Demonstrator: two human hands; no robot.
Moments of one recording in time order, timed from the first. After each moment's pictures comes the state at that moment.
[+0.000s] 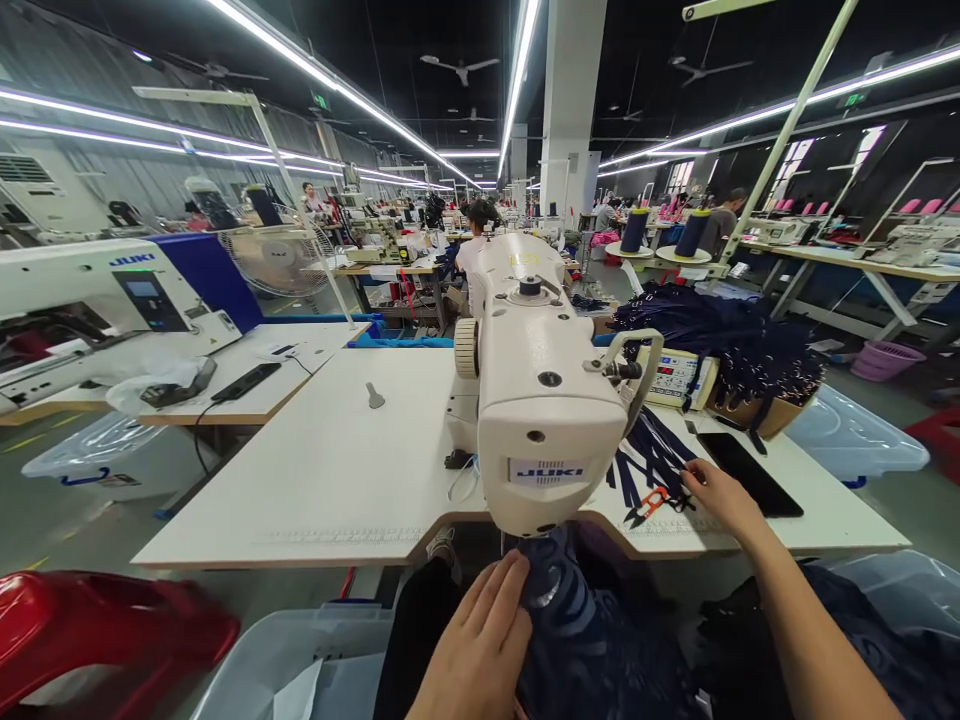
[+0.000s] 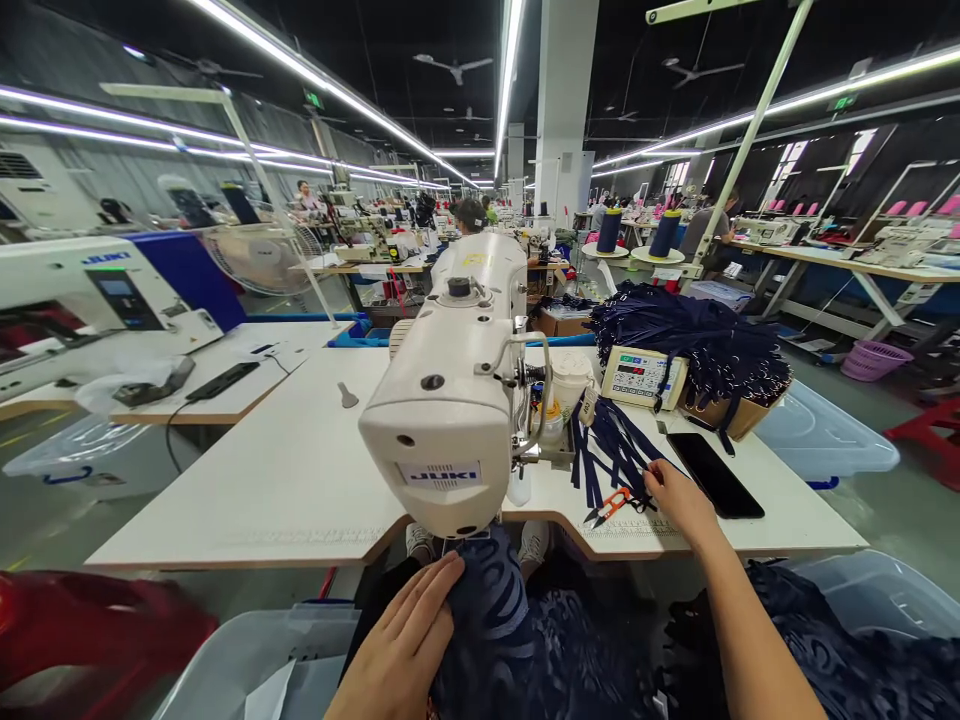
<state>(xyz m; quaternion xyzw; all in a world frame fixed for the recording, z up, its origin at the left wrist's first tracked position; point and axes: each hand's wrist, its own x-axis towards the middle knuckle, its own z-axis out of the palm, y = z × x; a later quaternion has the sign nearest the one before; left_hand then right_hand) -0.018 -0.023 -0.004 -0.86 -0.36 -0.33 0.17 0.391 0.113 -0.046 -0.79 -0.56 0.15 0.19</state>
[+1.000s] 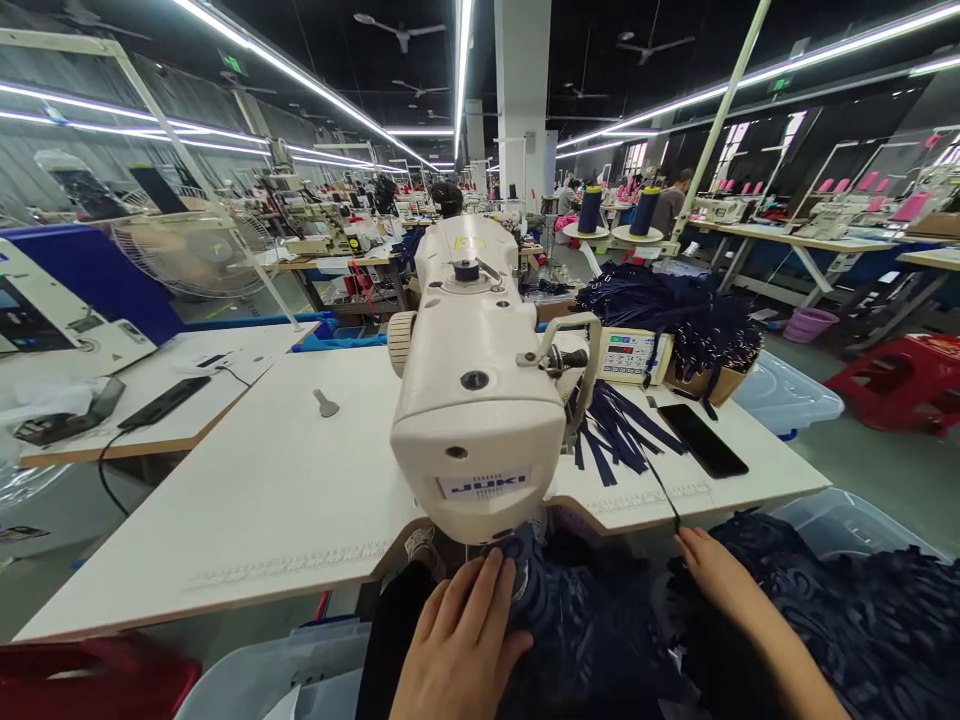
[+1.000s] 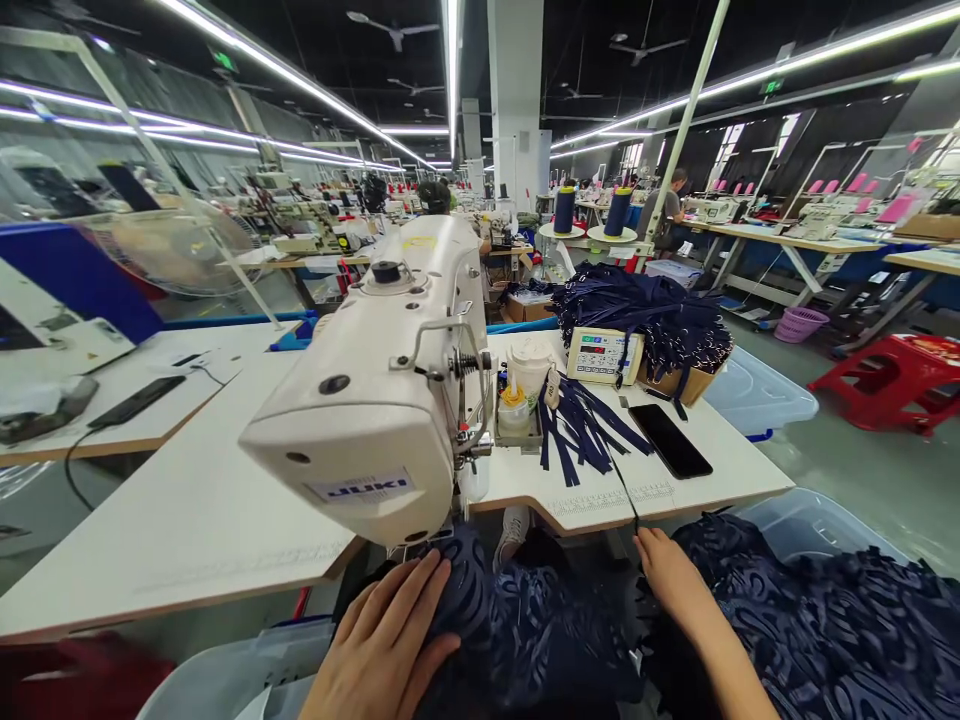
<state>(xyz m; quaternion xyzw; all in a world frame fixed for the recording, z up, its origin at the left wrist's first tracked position) -0.013 -0.019 0.011 -0.87 -0.38 -0.18 0.25 0.381 0.000 -0.120 -0.74 -0.50 0.36 0.28</state>
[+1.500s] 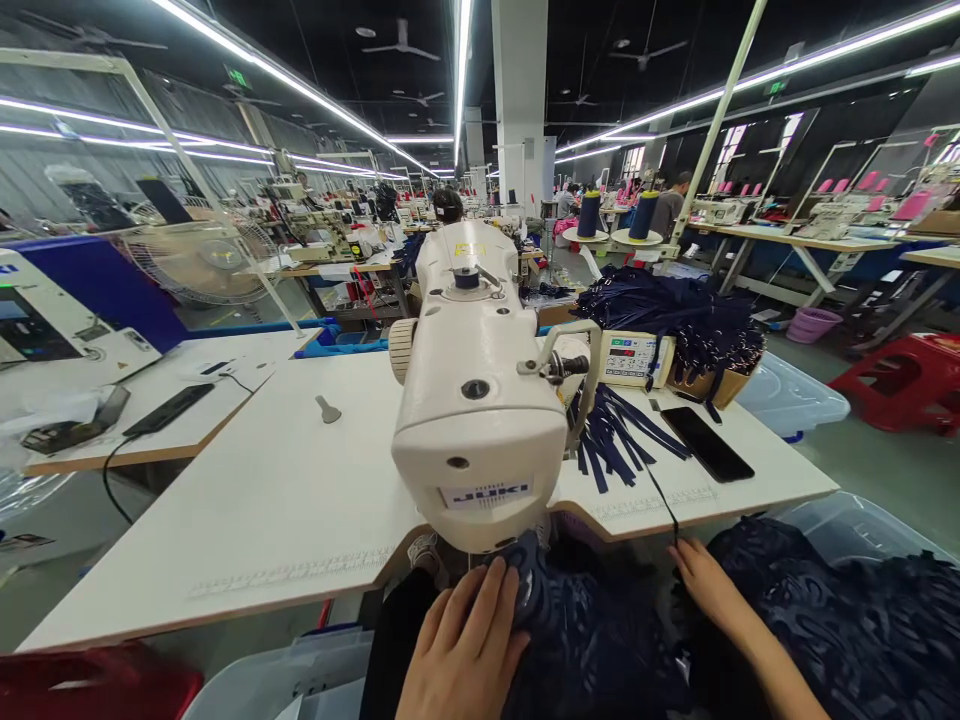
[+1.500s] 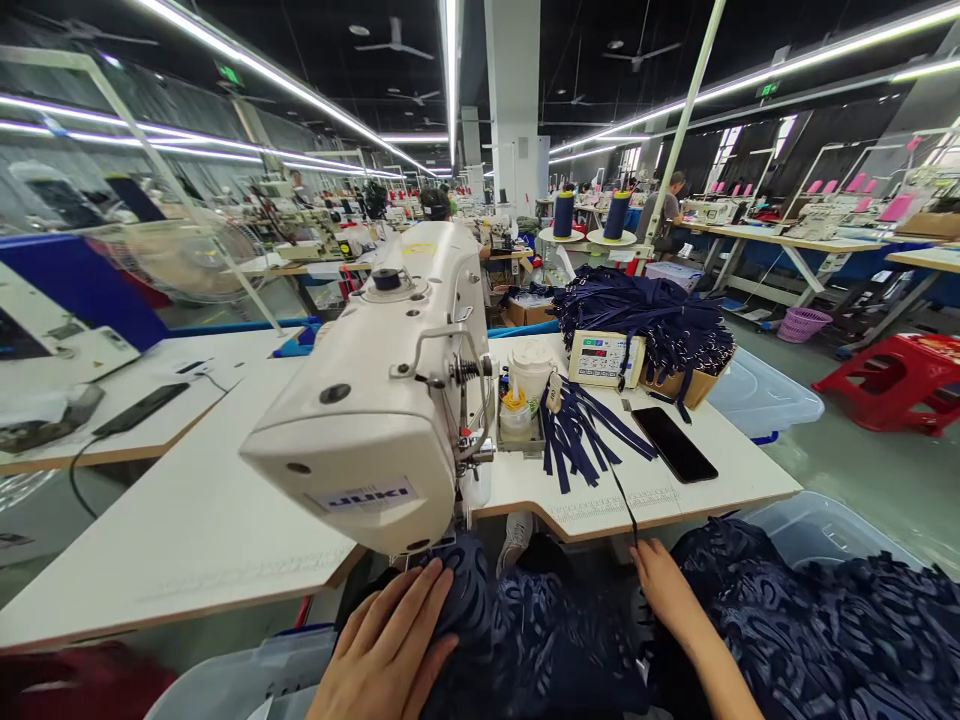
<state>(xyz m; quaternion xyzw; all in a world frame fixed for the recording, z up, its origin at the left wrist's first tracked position) -0.016 -0.018 0.003 -0.88 -0.38 -0.17 0.24 0.365 0.004 -0.125 -0.75 -0.55 0.25 0.26</state>
